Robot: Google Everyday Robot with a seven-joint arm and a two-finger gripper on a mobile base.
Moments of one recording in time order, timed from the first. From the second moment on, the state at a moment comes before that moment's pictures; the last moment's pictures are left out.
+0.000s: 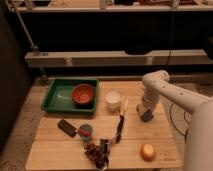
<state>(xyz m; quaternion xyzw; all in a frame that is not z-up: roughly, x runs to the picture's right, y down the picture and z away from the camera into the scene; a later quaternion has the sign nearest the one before) 0.243 0.135 0.879 -0.22 -0.29 -0.75 0.55</state>
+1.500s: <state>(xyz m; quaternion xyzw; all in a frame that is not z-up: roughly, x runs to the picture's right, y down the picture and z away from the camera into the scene) 0.313 0.195 0.809 -0.21 -0.31 -0.76 0.54</state>
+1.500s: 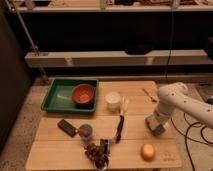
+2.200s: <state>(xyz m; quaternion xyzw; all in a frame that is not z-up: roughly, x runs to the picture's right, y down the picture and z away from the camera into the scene) 0.290 0.145 0.872 -0.23 -0.29 -0.74 0.56</state>
